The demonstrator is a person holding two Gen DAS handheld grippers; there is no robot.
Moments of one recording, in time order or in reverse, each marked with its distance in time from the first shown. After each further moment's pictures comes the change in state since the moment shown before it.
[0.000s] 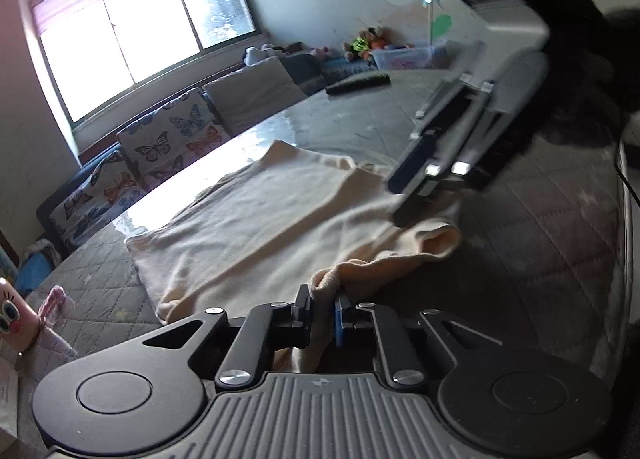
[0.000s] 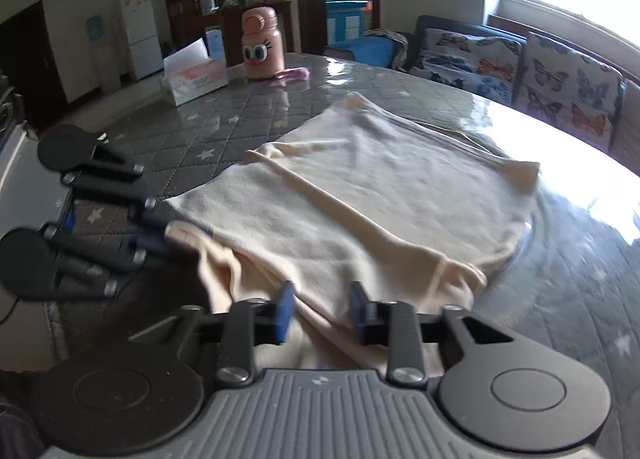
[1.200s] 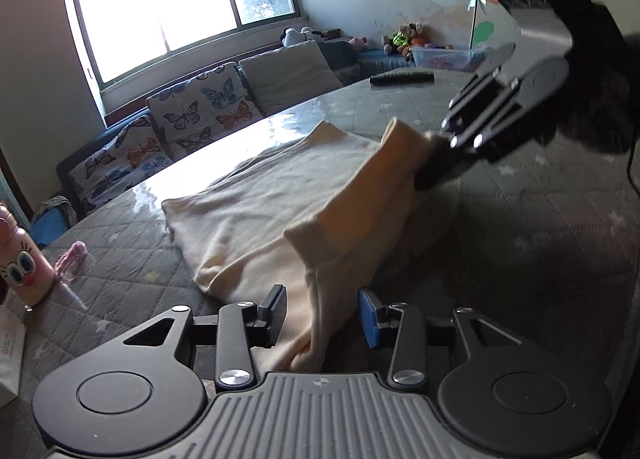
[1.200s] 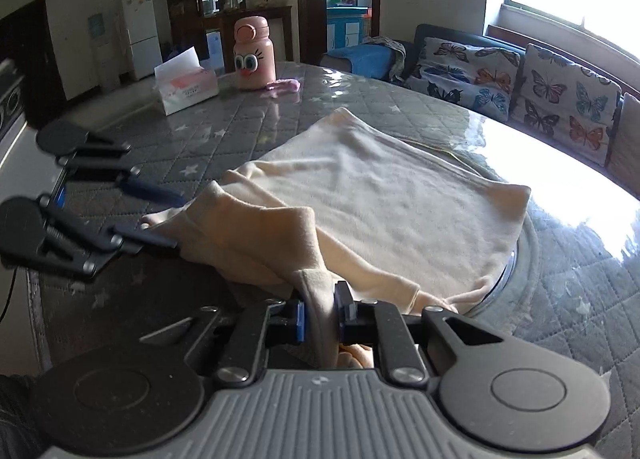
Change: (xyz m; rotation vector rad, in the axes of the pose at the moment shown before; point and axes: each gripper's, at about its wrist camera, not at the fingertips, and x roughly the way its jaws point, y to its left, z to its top) left arm -0.009 0.026 -0.018 -0.079 0.054 0.064; right arm 0.011 -0.013 0.022 -0.034 -0.019 -0.009
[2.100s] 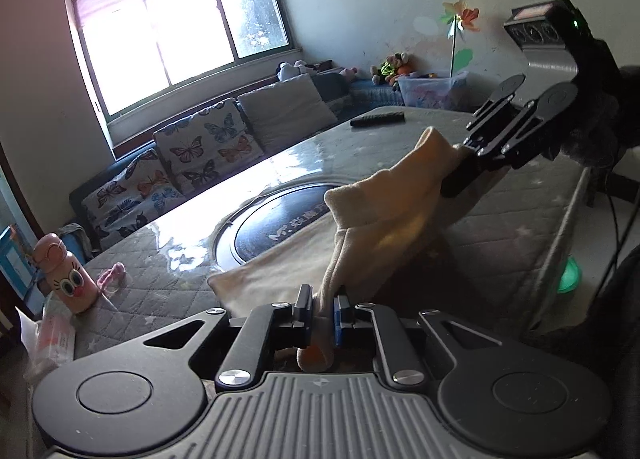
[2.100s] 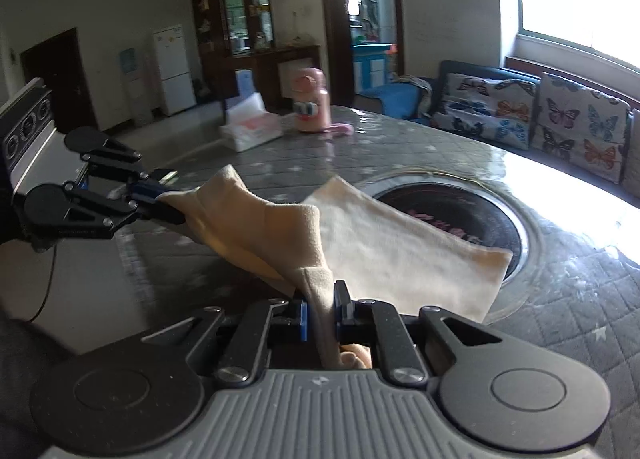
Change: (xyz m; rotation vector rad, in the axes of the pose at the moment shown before) left arm -0.141 -0.027 0.004 0.007 -0.086 -0.018; right arm -0.110 0.058 -0.029 -0.001 -0.113 0.100
